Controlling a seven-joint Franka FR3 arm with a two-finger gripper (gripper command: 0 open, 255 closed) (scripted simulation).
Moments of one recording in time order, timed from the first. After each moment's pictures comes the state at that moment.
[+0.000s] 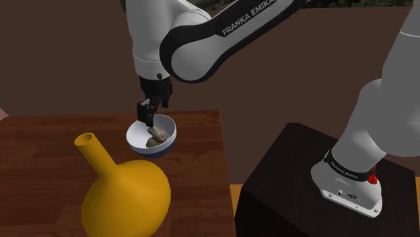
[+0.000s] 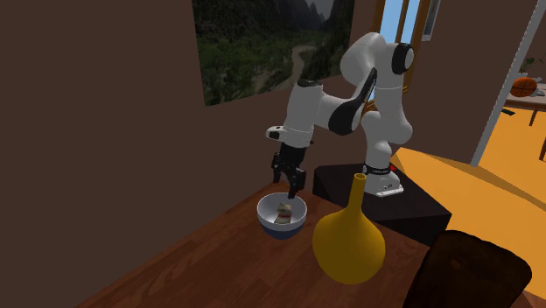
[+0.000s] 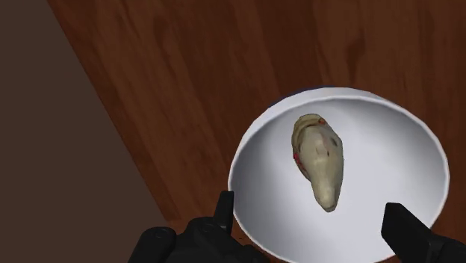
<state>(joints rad) 0.26 0.16 0.36 -1.95 -0.18 2.29 0.32</state>
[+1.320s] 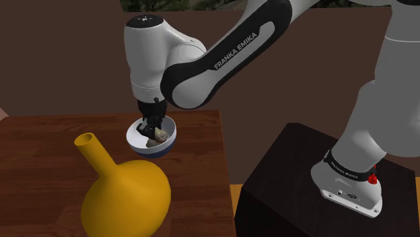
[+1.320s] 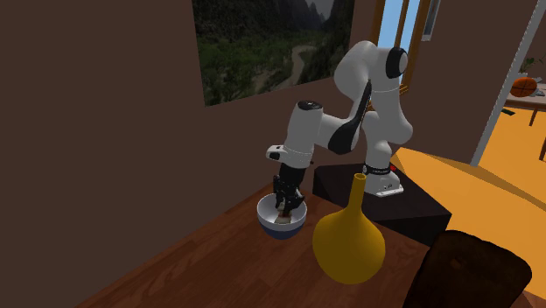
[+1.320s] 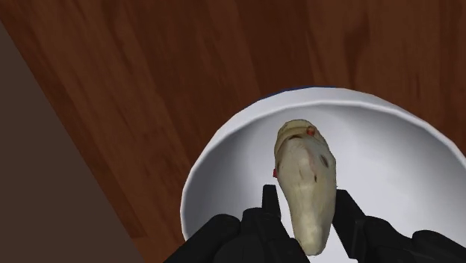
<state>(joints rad) 0.30 0.27 0.35 -1.95 -0.26 2.39 0.38</state>
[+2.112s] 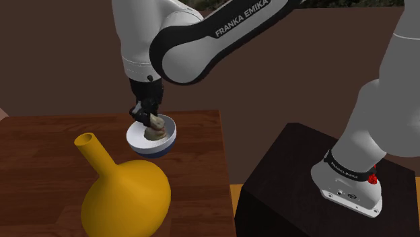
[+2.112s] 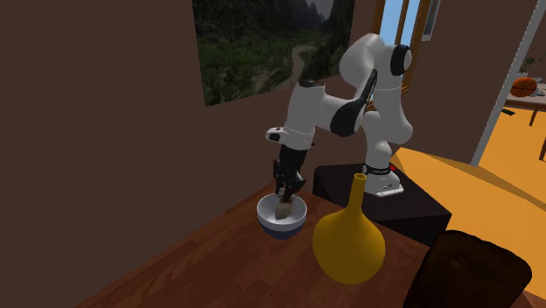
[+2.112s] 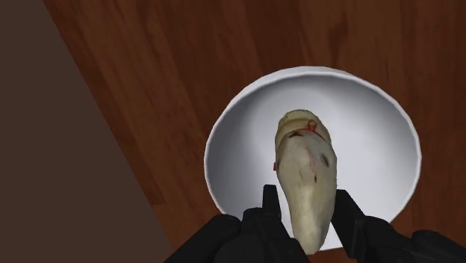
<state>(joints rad) 0.29 0.21 0.37 -1.88 -0.21 2.27 0.33</state>
